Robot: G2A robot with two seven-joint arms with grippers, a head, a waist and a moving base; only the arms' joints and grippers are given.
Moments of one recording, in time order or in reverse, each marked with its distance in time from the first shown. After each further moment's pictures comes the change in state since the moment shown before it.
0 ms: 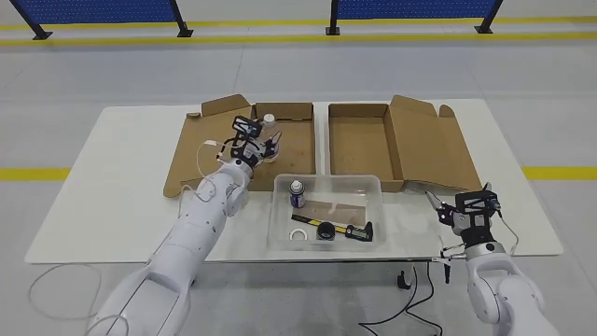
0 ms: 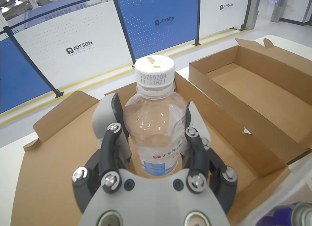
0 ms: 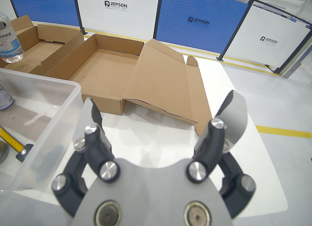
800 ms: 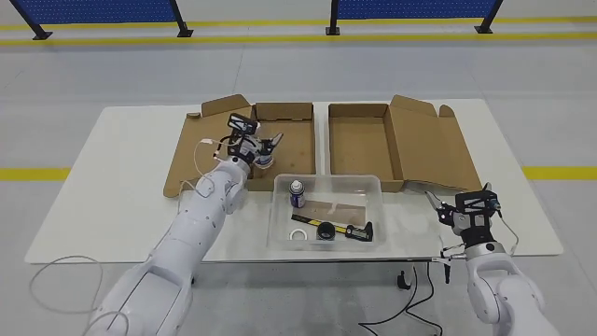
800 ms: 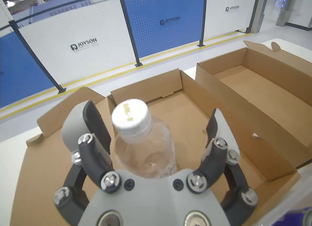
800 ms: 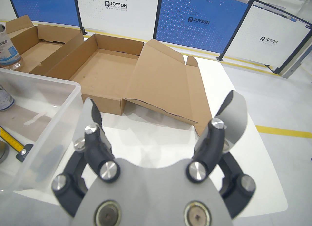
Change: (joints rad) left arm -0.032 -0.009 -0.004 0.047 0.012 0.027 0.067; right arm 0.000 0.000 0.000 0.000 0.000 0.000 0.000
